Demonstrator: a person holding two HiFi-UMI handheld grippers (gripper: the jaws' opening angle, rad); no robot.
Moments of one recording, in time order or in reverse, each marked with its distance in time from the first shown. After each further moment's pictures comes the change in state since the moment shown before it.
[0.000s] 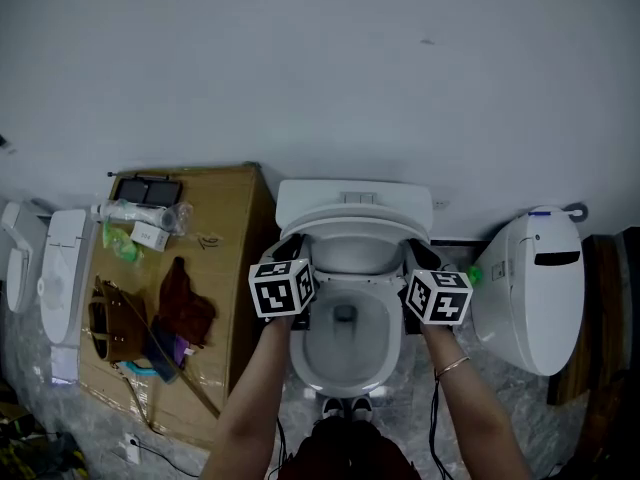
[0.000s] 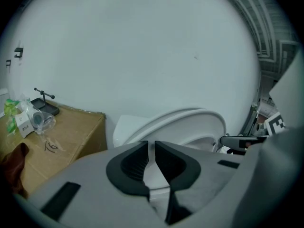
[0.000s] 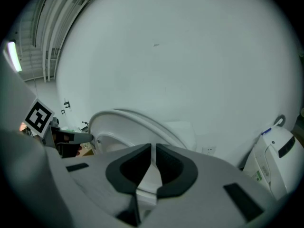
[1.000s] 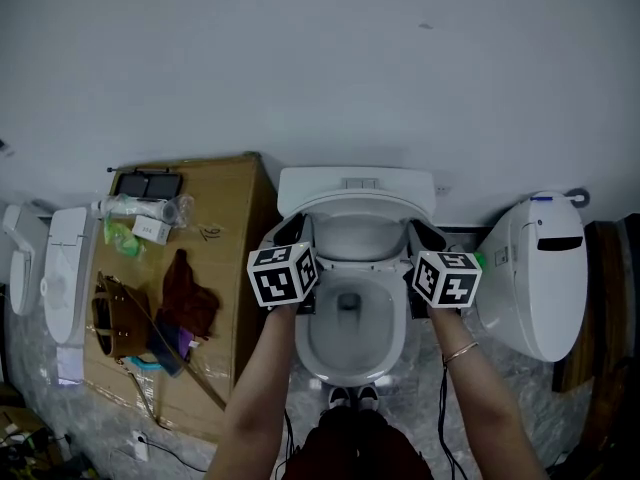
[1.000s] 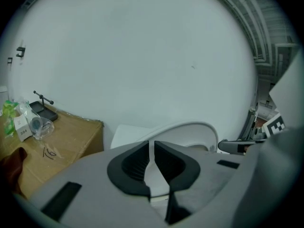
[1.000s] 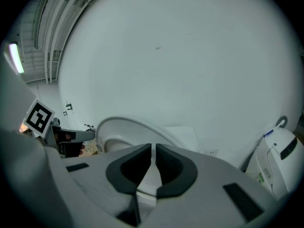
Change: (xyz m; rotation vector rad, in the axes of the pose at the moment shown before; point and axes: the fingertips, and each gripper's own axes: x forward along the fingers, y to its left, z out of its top) left arm -0.008 -0.007 0.023 -0.007 -0.082 -0.020; right arm -0.006 0.006 0.015 0.001 -0.022 0.024
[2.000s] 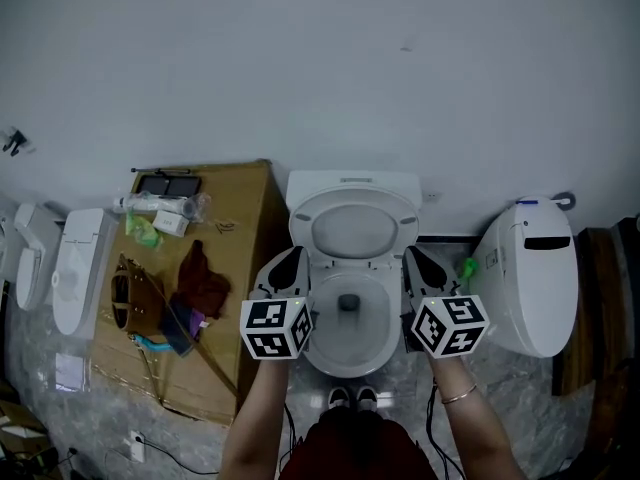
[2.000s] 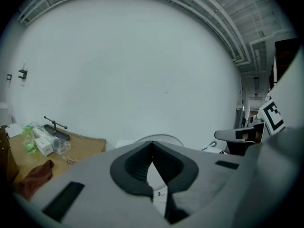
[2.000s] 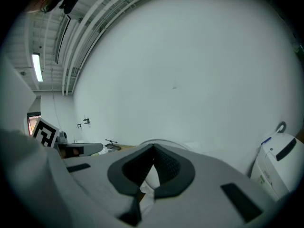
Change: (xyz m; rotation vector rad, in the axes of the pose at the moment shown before) left arm -0.166 -0.060 0.008 0.129 -0.183 -0.038; right arm -0.161 0.077 0.025 -0.004 -0.210 0.116
